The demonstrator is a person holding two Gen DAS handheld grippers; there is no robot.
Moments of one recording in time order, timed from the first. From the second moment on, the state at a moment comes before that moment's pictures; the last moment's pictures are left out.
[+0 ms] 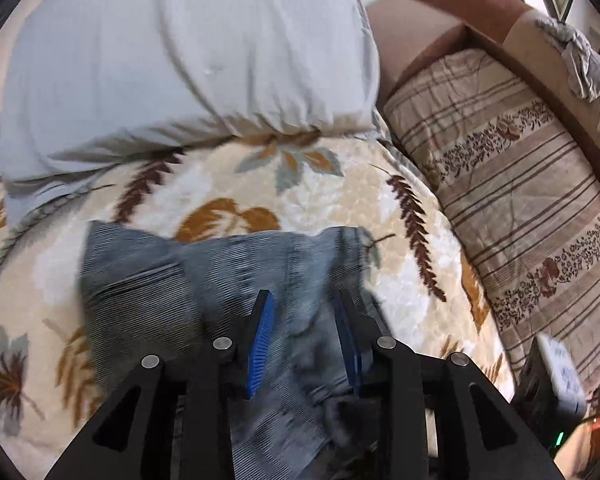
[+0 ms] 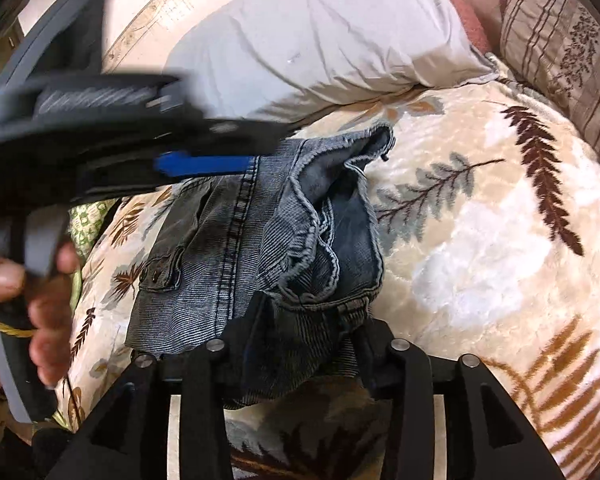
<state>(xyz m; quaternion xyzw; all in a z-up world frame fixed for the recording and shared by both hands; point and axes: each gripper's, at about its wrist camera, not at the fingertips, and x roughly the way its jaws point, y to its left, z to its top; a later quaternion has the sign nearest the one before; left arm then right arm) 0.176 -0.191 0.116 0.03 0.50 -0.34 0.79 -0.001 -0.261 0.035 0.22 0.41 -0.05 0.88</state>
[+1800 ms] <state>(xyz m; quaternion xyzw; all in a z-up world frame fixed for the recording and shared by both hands) 0.107 -0.072 0.085 0.05 0.52 -0.25 0.82 0.001 -0.222 0.064 0.08 0.44 -0.17 0.88</state>
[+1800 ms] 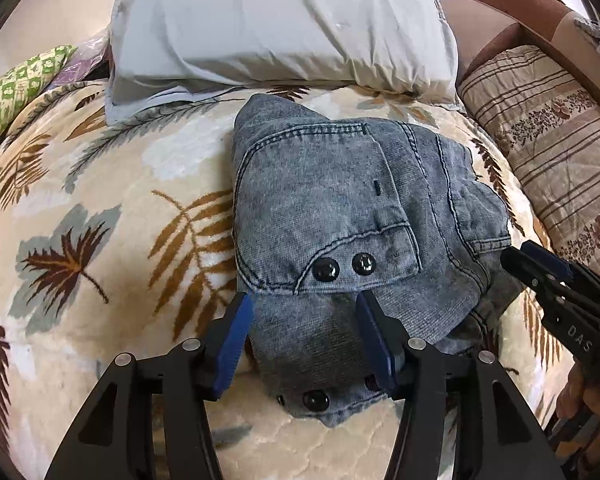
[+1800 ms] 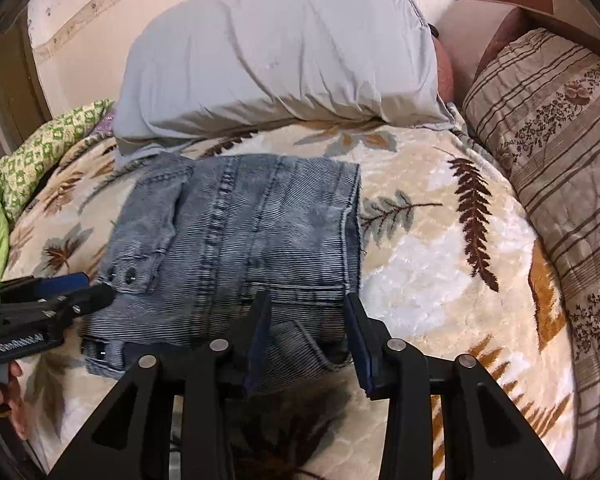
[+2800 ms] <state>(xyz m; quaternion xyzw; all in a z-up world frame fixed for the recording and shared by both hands) 0.112 -0.043 0.096 -0.01 0.53 -0.24 0.81 -0.005 -0.195 0.072 0.05 0.44 -0.16 0.88</state>
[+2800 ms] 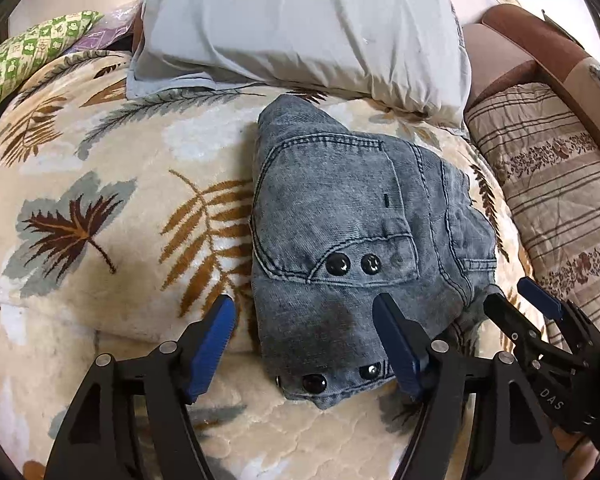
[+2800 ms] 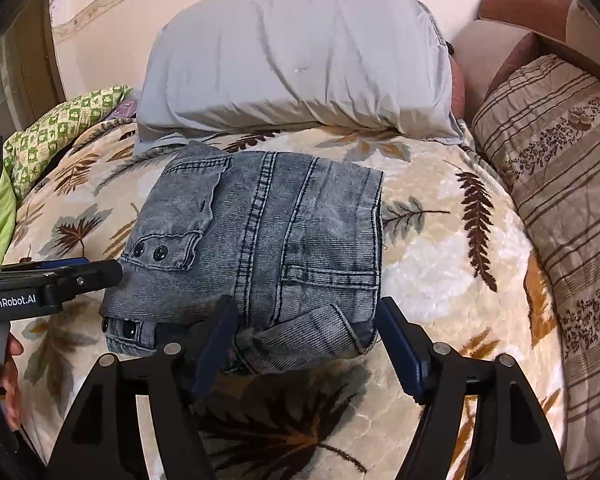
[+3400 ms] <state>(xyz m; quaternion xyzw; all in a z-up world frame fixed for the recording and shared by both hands) 0.135 -0.054 0.076 -0.02 0.54 -0.23 0.81 0.009 -0.219 0.052 0.07 0.45 -0.16 0.87</state>
